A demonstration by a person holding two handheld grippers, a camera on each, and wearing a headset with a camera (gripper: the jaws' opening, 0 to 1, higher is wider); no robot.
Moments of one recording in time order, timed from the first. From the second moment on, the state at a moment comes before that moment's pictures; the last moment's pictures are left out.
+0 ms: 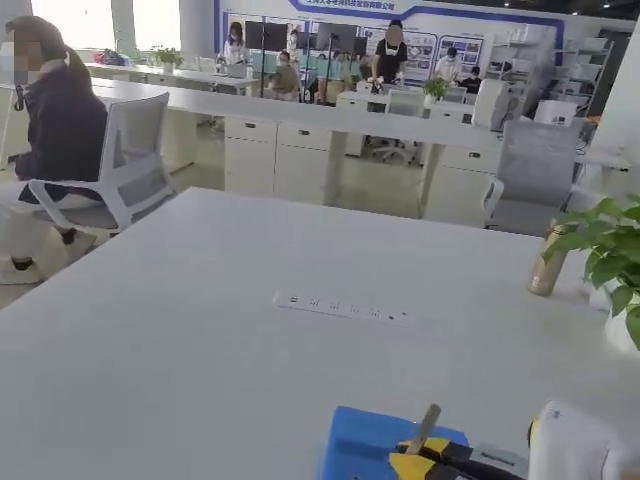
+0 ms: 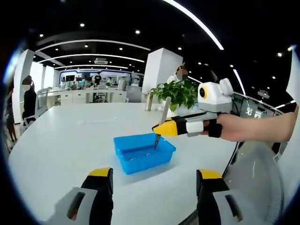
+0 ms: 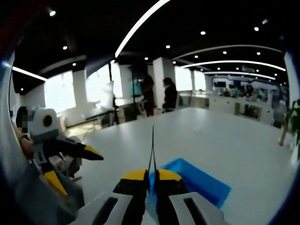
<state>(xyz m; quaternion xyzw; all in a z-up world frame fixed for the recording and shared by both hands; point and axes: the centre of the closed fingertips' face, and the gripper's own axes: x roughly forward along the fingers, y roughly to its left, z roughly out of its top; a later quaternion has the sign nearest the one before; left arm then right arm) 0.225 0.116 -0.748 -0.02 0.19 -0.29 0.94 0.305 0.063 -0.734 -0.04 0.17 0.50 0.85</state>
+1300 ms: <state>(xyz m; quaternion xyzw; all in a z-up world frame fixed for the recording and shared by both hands) 0.229 0.068 -0.680 0.05 0.18 -0.52 0.83 0.230 0.038 -0.745 -0.18 0.16 0.58 0.78</state>
